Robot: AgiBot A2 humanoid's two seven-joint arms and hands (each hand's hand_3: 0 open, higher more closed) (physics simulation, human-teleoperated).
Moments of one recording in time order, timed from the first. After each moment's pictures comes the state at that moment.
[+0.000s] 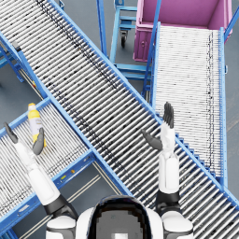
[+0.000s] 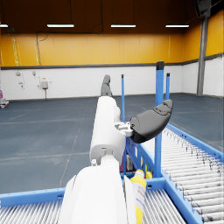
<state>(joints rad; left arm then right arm) 0.30 1.43 -0.50 -1.75 1.65 0.00 0.00 0.46 -1.53 0.01 1.81 1.35 0.00 0.00</state>
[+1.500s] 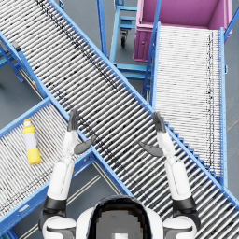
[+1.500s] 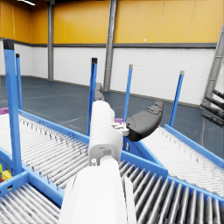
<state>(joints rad) 0.29 1.21 0.19 -1.79 1.02 0.10 0.10 0.29 -1.21 0.19 1.80 1.01 0.10 -0.10</state>
